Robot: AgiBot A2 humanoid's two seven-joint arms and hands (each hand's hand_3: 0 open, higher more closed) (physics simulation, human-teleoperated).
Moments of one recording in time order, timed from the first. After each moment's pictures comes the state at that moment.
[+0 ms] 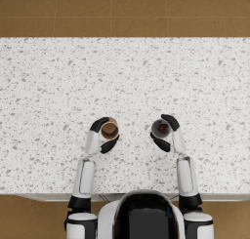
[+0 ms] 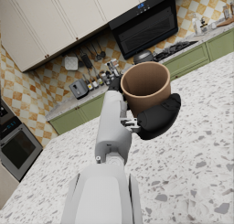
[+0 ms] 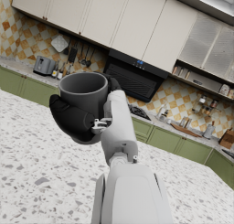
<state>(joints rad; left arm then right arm) 0.17 1.35 0.15 -1.73 1.82 -0.03 0.00 0.25 -1.43 0.13 1.81 1.84 0.09 0.01</state>
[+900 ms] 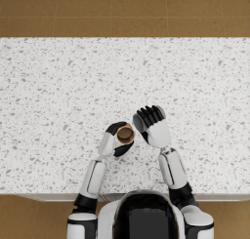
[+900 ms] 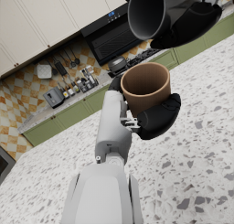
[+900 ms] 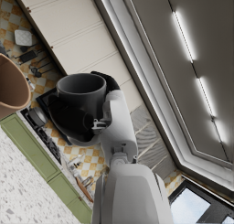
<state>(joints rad) 0.19 1.40 0.29 -1.69 1.85 -0.03 0.00 0.45 -1.55 0.34 1.77 2.70 0.11 0.01</state>
